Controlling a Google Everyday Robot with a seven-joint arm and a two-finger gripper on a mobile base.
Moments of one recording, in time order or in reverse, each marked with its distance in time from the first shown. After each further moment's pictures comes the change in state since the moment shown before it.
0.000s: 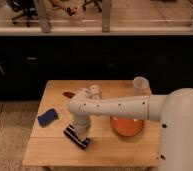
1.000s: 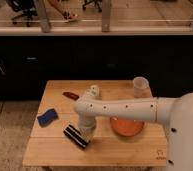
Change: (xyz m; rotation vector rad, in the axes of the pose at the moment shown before) arm 0.018 0.022 0.000 0.009 0.001 0.044
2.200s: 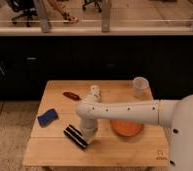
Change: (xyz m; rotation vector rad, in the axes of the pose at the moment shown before) arm -0.001 0.007 0.013 0.007 0.001 -0.002
